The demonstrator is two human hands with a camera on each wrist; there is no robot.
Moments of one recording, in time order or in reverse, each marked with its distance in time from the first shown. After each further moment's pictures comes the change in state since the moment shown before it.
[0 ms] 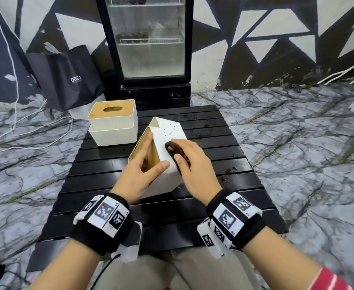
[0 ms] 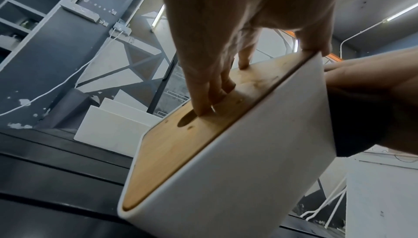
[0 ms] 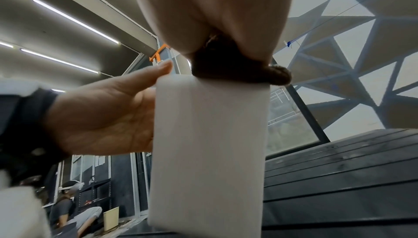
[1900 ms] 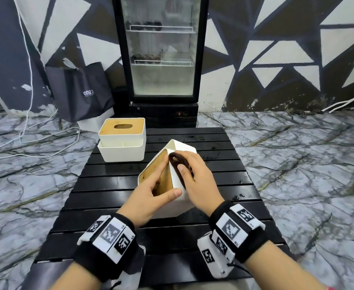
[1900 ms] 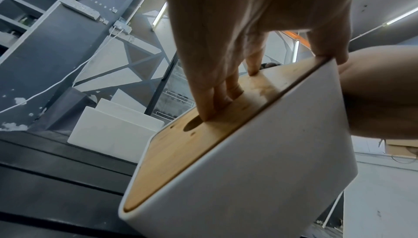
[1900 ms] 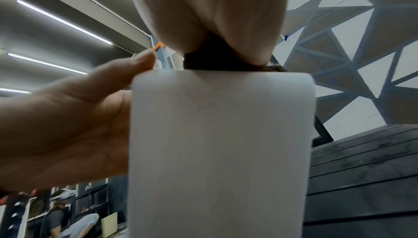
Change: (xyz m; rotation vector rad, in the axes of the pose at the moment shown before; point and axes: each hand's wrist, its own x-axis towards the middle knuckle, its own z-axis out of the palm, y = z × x) left_hand 0.007 0.000 -0.003 0.002 -0.107 0.062; right_hand 0.037 -0.007 0.004 0.104 -0.034 -0.016
